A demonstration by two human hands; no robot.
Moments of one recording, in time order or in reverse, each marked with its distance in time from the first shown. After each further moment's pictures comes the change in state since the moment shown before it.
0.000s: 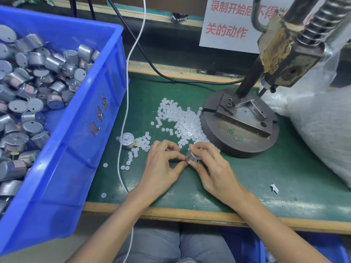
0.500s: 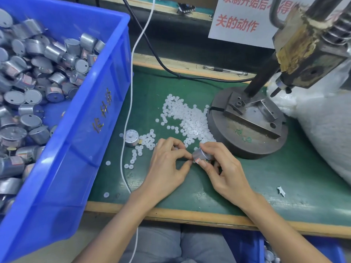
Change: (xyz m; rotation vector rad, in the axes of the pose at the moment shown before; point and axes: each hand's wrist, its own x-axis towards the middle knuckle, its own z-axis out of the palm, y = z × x) left_hand 0.001 -0.005 0.001 0.011 0.002 0.044; right_hand 0.003 -0.001 -0.004 0.097 0.001 0.132
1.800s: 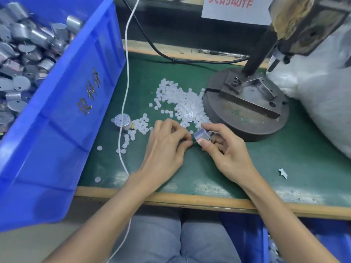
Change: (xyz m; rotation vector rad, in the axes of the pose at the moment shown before) left_hand 0.001 0.007 0.008 0.187 0.025 0.078; right_hand -0.007 0.010 -0.002 0.363 0.024 0.238
